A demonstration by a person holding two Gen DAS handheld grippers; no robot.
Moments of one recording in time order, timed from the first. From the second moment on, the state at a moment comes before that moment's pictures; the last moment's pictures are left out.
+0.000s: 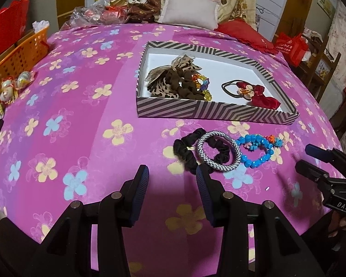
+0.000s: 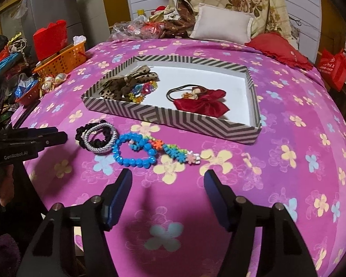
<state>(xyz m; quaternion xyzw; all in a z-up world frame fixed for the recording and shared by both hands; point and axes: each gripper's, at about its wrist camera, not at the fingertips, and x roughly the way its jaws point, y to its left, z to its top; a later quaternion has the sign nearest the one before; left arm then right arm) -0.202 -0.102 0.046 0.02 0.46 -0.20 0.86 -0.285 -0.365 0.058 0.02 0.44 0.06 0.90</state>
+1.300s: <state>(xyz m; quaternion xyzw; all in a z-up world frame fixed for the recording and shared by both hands) -0.187 -0.110 0.029 0.01 0.49 -0.22 0.84 -0.225 -0.361 0.022 -0.08 0.44 0.12 0.89</state>
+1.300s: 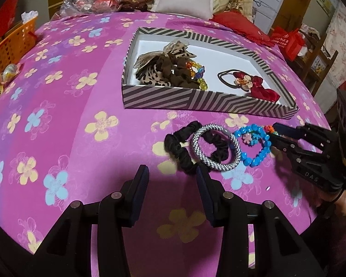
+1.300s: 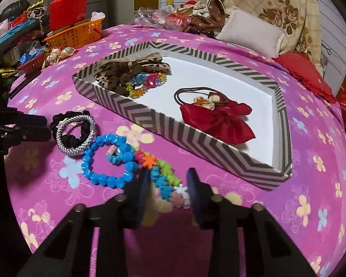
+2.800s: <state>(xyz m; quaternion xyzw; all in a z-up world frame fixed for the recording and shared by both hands) -0.172 -0.131 0.055 0.00 0.46 -0.27 0.84 -0.243 -0.366 0.037 -0.04 0.41 0.08 0.91</state>
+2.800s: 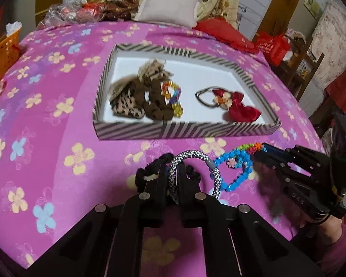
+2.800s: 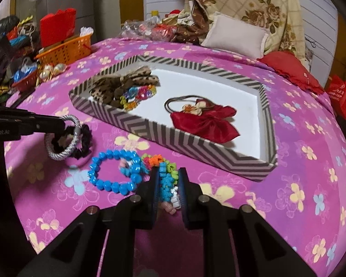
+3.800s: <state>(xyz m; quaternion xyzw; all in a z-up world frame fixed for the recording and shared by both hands) -0.190 -0.133 0.113 0.03 0.40 -0.24 0.88 -0.264 -0.362 0.115 -0.06 0.34 0.07 0.94</state>
